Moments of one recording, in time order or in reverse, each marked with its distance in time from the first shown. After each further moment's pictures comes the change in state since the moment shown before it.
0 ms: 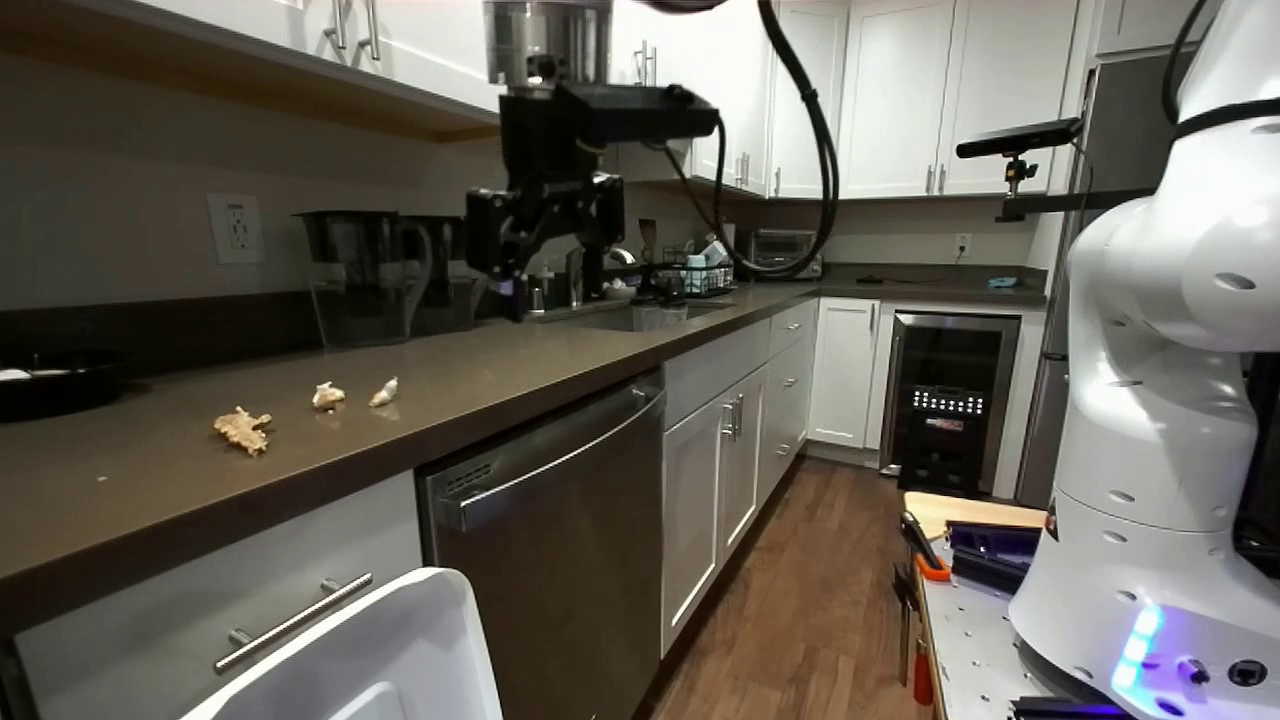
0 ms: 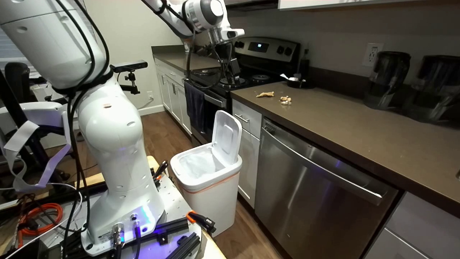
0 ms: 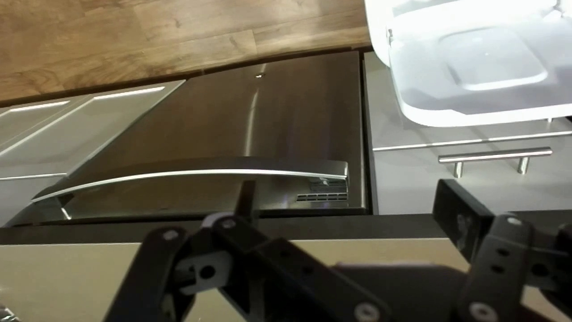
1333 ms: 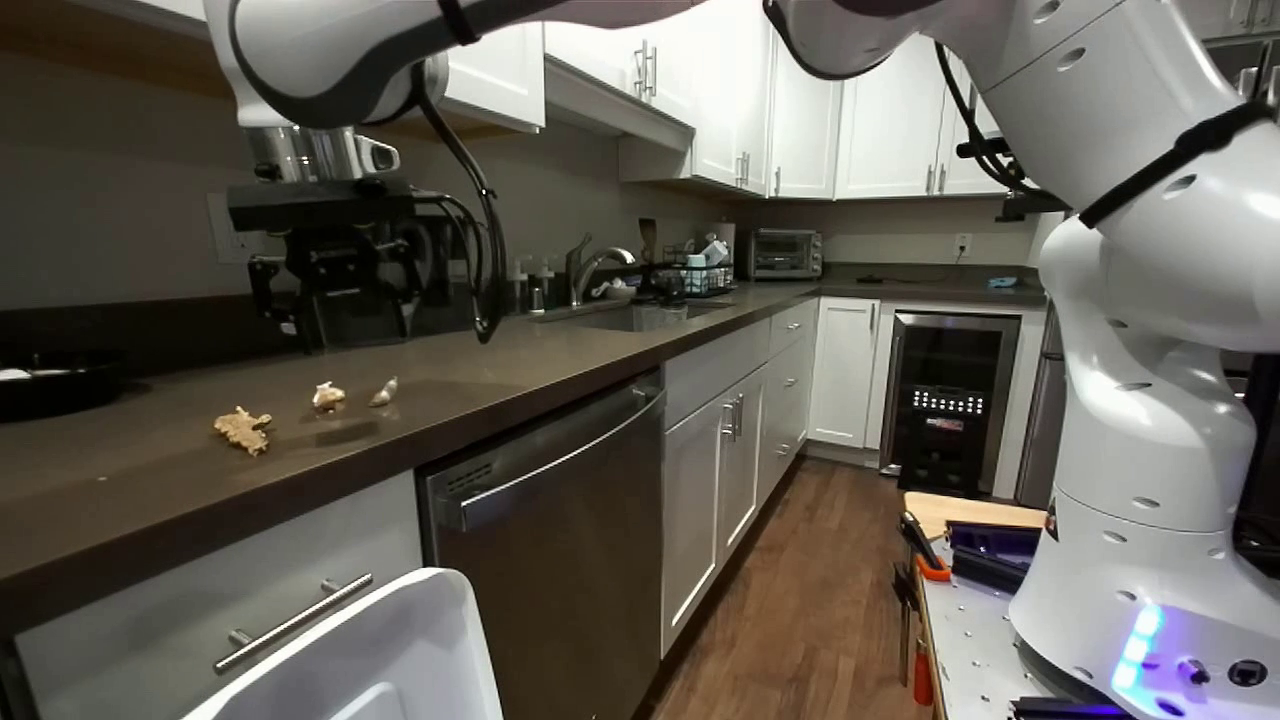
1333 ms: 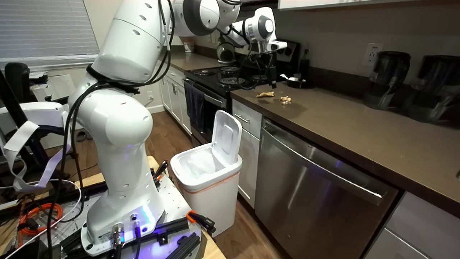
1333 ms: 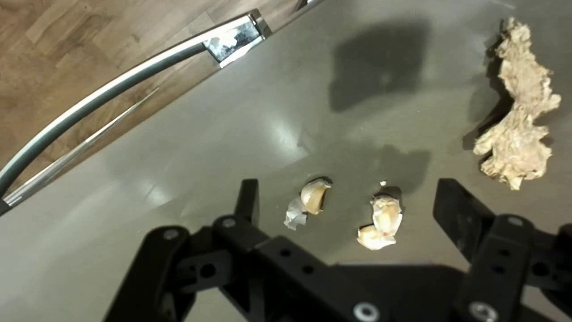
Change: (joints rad) arm 0.257 0.857 -0.373 1.036 -0.026 -0.237 0.235
